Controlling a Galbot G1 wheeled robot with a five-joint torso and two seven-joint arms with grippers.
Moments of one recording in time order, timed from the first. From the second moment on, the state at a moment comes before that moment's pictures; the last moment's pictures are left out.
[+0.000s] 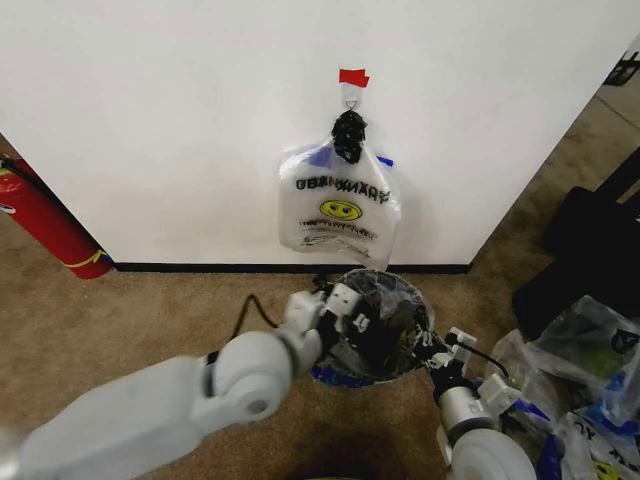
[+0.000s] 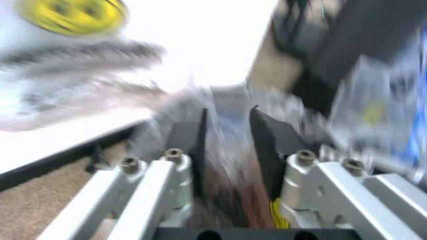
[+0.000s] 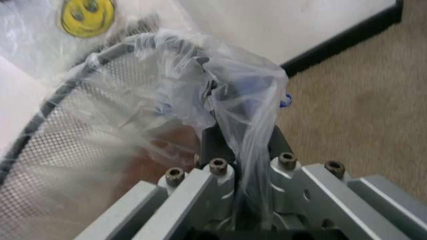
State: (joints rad) left arm 0.63 -0.76 0.42 -2.29 -1.05 0.33 -0.54; right arm -1.56 1.30 0.38 2.20 0.77 -0.18 0.37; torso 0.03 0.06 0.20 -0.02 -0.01
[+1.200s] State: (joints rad) left arm 1.73 -1.13 -0.59 -2.21 -0.49 -0.30 -0.19; right arm -1.44 1.19 0.32 2.02 0.86 -0.30 0.21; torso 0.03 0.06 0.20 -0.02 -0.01
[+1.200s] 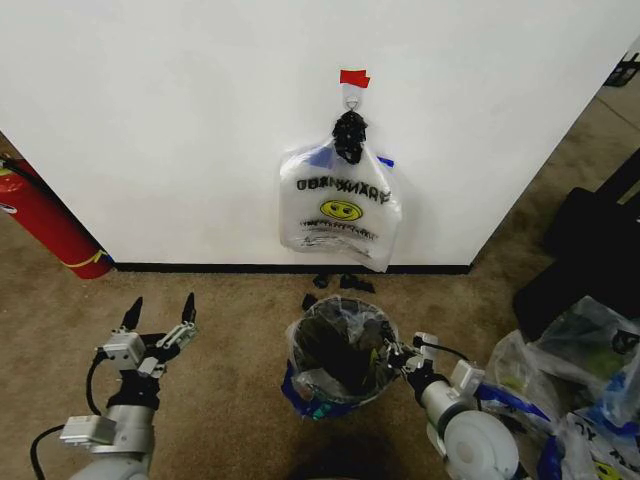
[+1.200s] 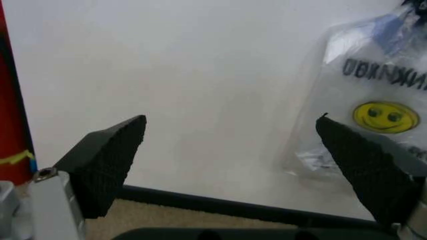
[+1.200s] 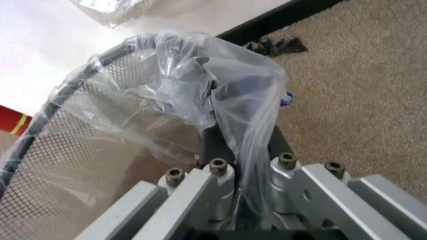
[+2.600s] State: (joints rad) left arm 1.73 -1.18 -0.48 -2.28 -0.40 -0.18 -0.22; right arm -1.49 1.22 0.34 2.01 0.77 -0.25 0.18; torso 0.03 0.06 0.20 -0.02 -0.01
